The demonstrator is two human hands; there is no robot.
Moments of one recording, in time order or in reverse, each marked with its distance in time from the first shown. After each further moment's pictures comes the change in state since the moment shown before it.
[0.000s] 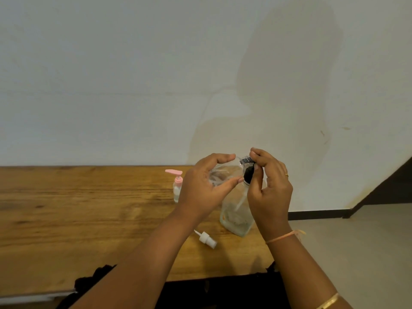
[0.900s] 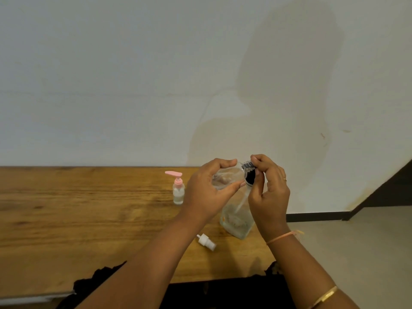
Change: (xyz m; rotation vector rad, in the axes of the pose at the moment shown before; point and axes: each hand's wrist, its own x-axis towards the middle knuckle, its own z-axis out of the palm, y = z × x) left_hand -0.002 -0.004 0.008 0.024 -0.004 -0.091; right_hand -0.006 0.015 0.004 0.040 -0.009 0.037
